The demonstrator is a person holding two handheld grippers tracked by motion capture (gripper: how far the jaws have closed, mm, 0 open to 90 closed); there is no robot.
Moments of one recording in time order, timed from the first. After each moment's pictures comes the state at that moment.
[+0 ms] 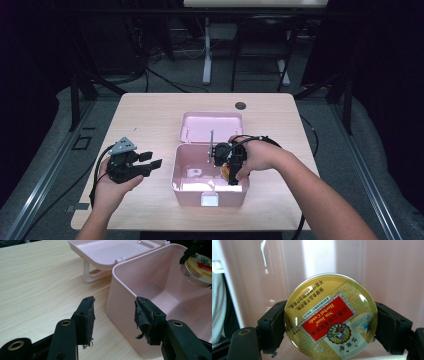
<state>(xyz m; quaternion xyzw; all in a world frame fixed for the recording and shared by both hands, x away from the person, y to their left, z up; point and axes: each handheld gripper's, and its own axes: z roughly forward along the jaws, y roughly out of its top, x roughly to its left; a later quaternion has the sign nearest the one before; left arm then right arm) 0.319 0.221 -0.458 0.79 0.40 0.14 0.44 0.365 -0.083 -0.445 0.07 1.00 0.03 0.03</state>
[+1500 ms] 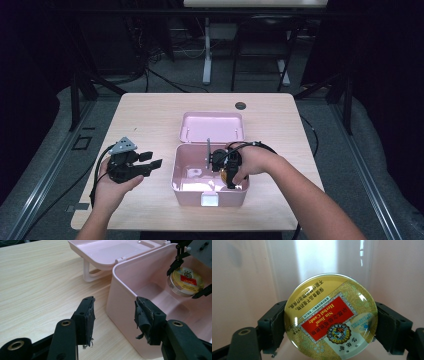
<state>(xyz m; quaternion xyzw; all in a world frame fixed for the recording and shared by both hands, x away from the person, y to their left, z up) 0.320 0.221 -0.458 0.79 0.40 0.14 0.44 0.372 -0.075 -0.482 0.06 1.00 -0.01 0.03</state>
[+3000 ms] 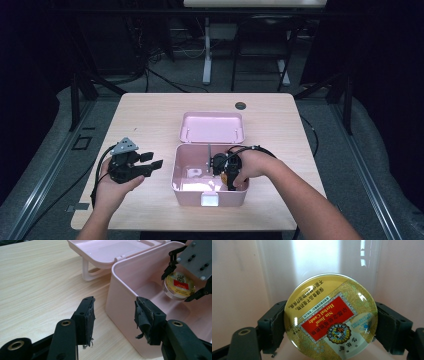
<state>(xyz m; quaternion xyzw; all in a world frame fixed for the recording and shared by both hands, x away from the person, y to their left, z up) 0.320 0.219 -0.460 0.80 0.40 0.14 0.43 0.374 -0.077 -0.504 0.06 1.00 -0.01 0.03</state>
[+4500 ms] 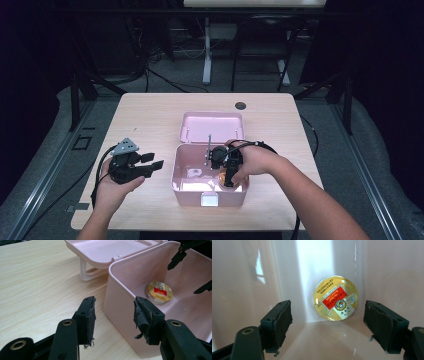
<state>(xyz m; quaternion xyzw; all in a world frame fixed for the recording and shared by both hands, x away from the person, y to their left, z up) 0.318 0.217 -0.459 0.80 0.39 0.14 0.44 0.368 -0.076 -0.464 0.07 1.00 0.04 0.04</state>
